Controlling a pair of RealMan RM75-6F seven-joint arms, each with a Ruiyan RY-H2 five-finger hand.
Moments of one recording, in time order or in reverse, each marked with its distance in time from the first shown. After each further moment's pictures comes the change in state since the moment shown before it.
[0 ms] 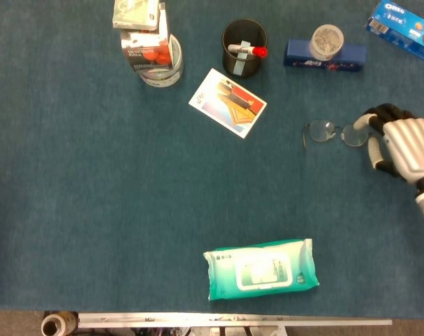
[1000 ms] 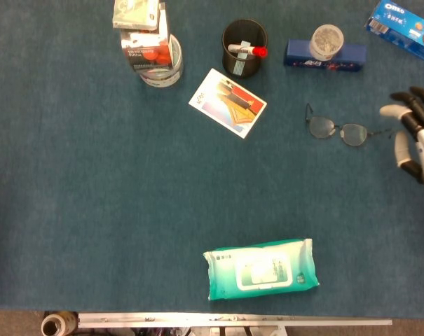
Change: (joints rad) left arm 0.000 0.001 0.004 -0.001 0.006 0.003 -0.006; right arm -0.129 -0.023 -0.010 0.044 -0.294 0.358 0.015
